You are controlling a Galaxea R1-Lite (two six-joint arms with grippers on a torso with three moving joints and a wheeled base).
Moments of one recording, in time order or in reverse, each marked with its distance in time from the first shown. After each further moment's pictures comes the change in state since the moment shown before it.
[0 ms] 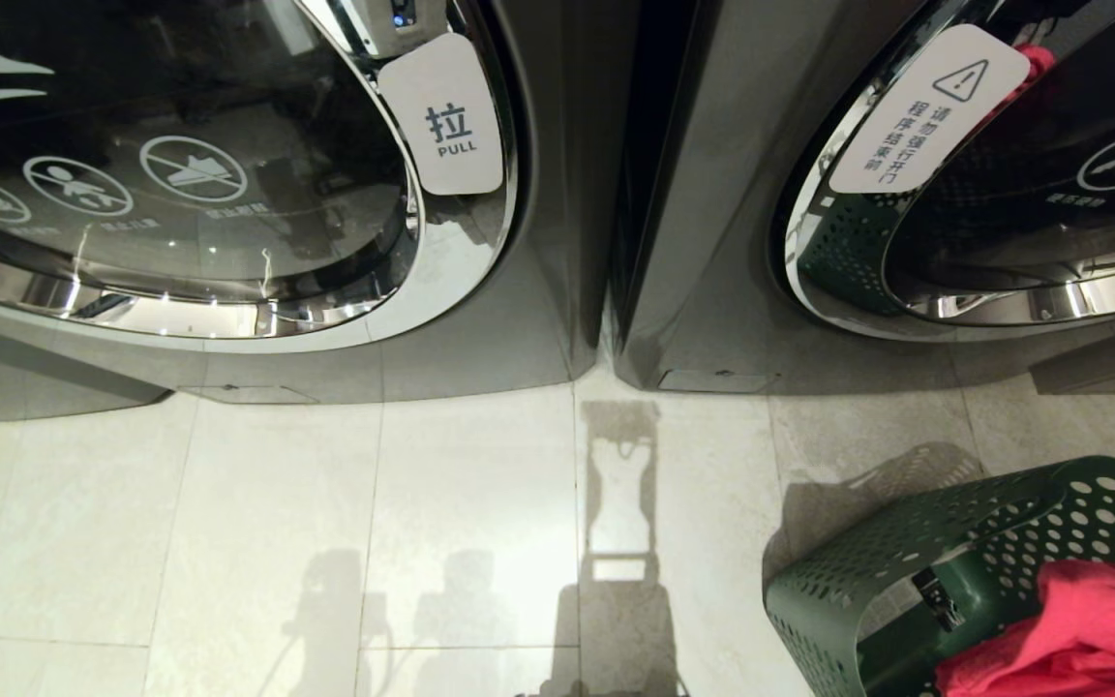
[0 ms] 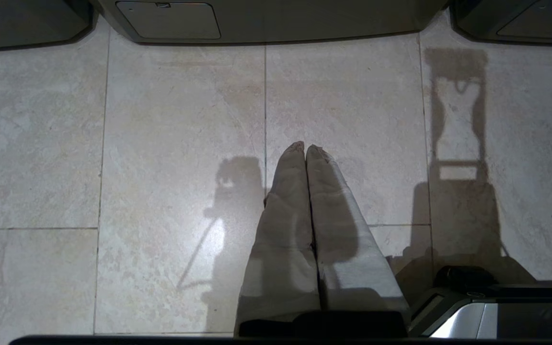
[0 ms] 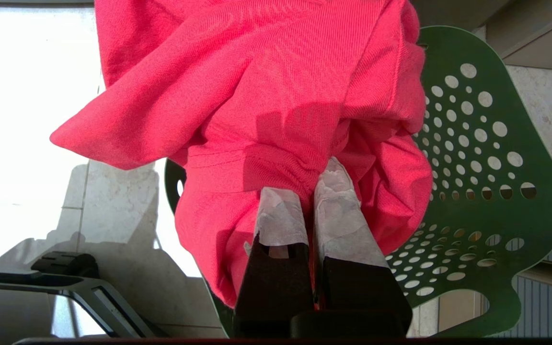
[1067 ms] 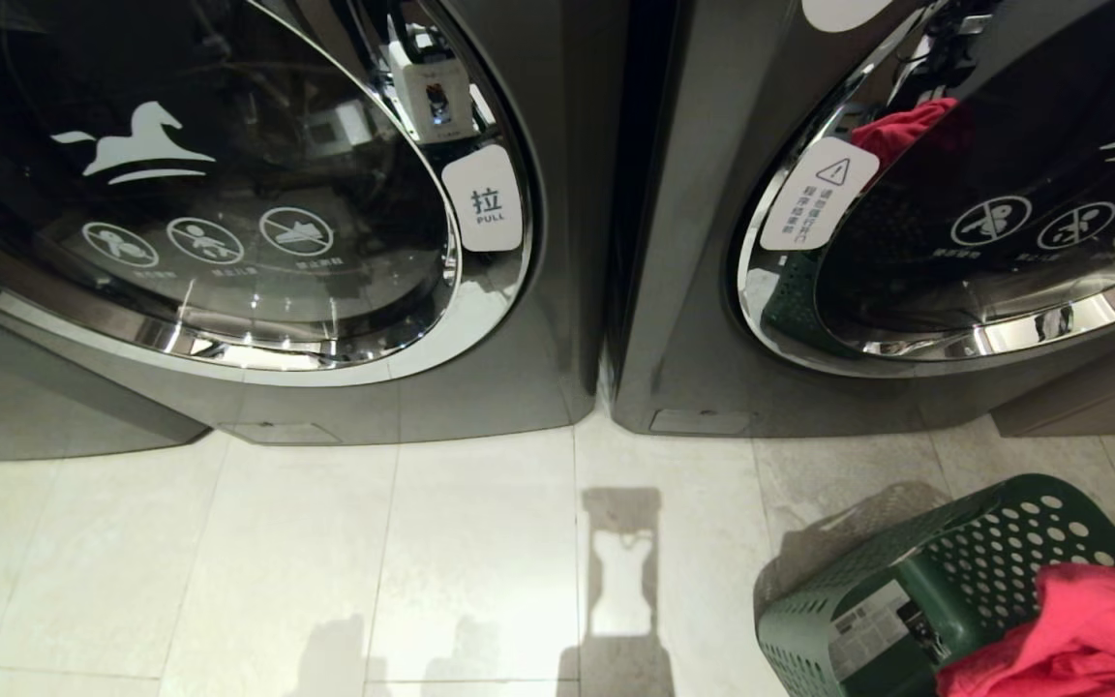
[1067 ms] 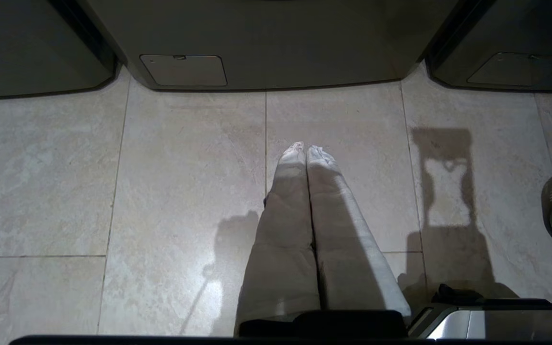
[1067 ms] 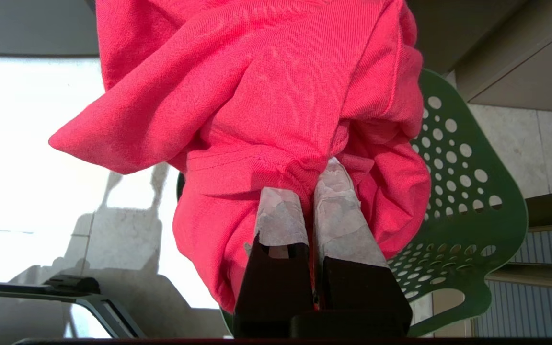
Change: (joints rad) left arm 0.000 0.000 0.000 0.000 0.000 0.000; right arm 0.000 0.001 0.000 0.001 0.000 0.003
